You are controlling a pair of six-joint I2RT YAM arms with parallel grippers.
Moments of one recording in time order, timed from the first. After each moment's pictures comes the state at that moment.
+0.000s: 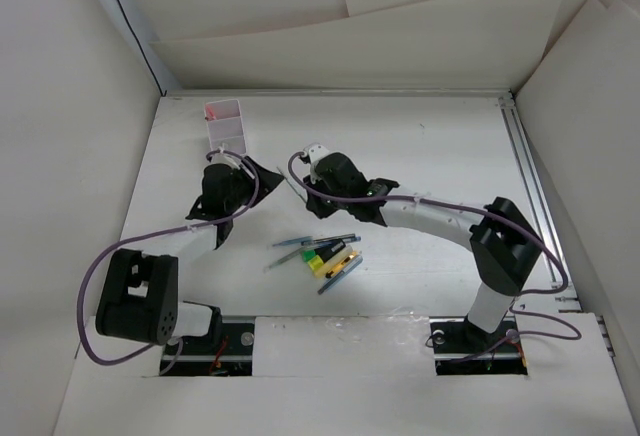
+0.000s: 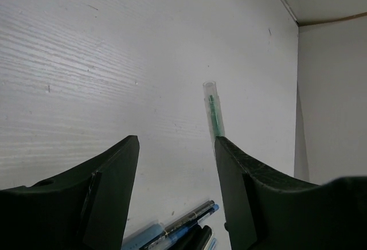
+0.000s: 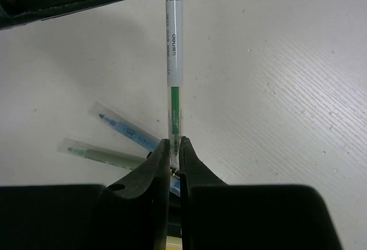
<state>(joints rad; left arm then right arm) -0.20 1.32 0.53 0.37 0.24 -0.88 0.89 1.75 1.26 -0.17 0.04 0.25</state>
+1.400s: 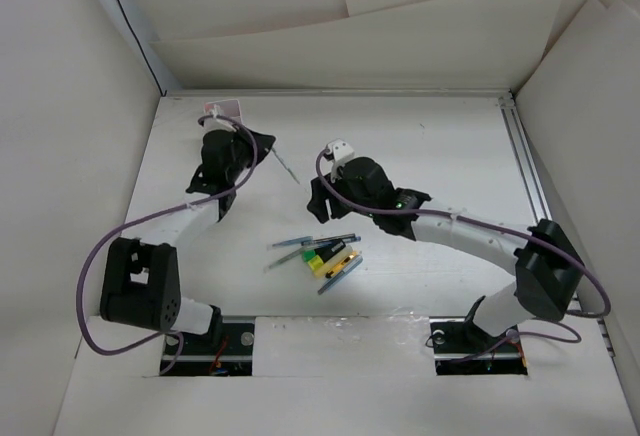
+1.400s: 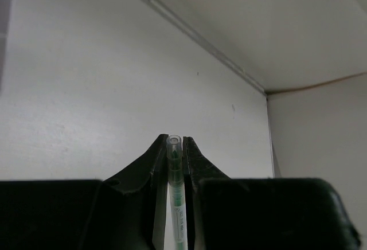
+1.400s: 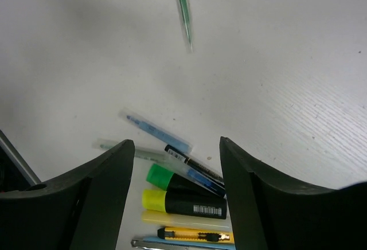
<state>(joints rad) -0.22 1.39 0.79 0.36 0.11 -0.89 0.89 1.52 1.09 -0.07 0.03 0.31</state>
